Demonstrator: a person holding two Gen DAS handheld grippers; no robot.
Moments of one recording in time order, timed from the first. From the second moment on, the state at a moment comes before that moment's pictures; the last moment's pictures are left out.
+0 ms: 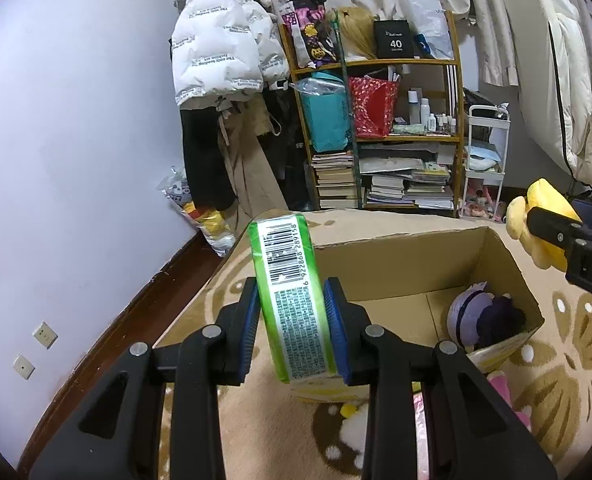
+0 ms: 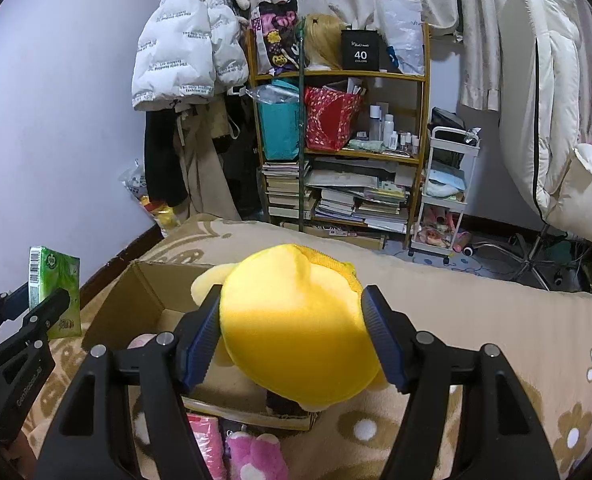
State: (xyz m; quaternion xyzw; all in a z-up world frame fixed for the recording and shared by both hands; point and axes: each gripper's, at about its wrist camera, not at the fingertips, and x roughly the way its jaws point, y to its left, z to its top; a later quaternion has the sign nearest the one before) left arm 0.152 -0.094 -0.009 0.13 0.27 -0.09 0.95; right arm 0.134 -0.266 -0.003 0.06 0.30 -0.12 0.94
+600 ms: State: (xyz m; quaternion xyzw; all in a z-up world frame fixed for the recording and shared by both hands) left arm 0.176 -0.110 -0.036 0.12 0.30 -0.12 0.94; right arm 0.153 -0.258 -0.030 0.07 0.32 -0.11 0.94
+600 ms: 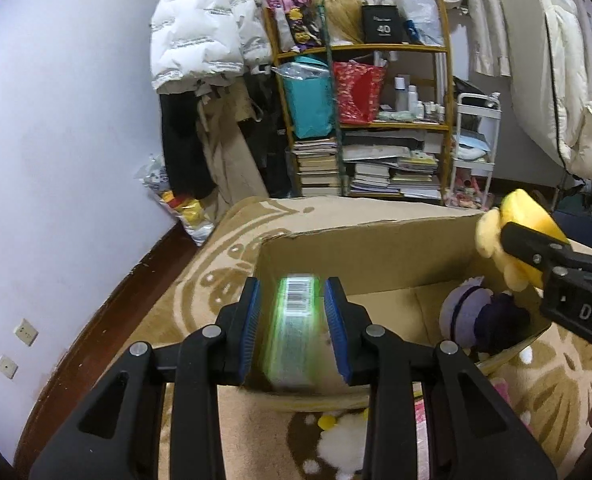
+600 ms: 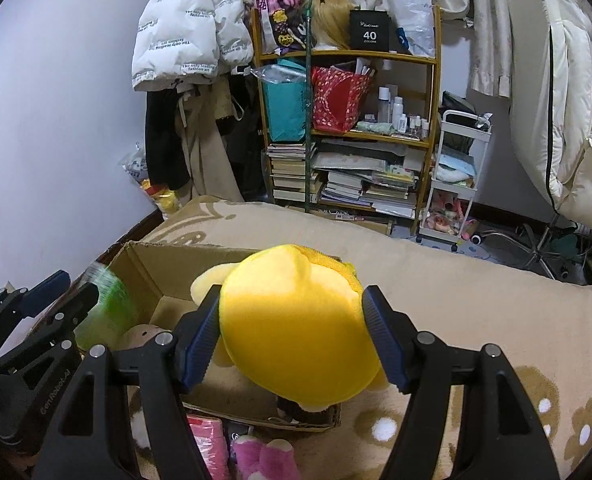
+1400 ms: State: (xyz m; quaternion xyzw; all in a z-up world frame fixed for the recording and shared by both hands) left arm 0.175 -0.084 -0.037 0.08 0.32 -0.11 0.94; right arm 0.156 -0.263 -0.038 0.13 0.33 -0.07 0.93
